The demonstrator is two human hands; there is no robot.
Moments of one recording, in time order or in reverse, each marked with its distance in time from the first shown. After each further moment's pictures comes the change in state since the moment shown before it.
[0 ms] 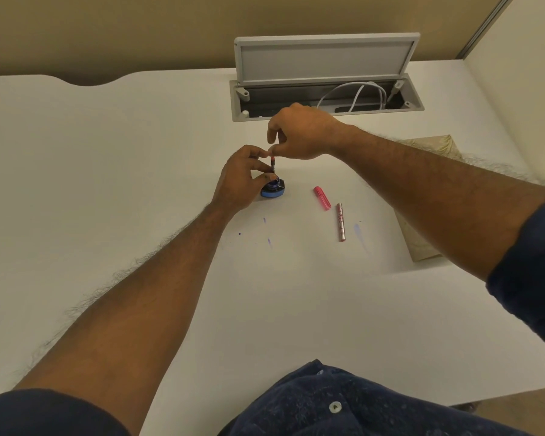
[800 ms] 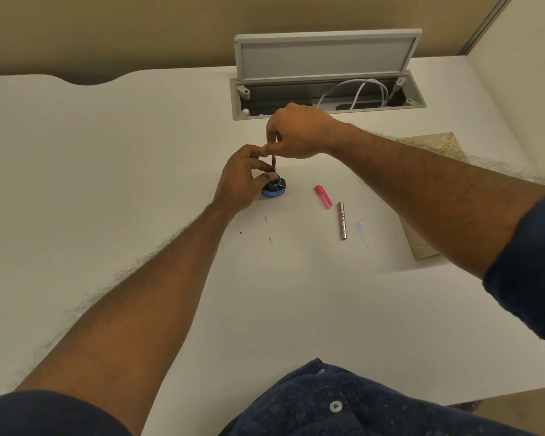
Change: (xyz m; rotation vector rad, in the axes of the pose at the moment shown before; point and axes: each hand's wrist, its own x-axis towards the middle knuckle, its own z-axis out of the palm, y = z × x) left_hand -0.001 0.000 0.001 -0.005 0.006 -0.021; right_hand 0.006 -0.004 0.005 -0.020 -0.022 0.015
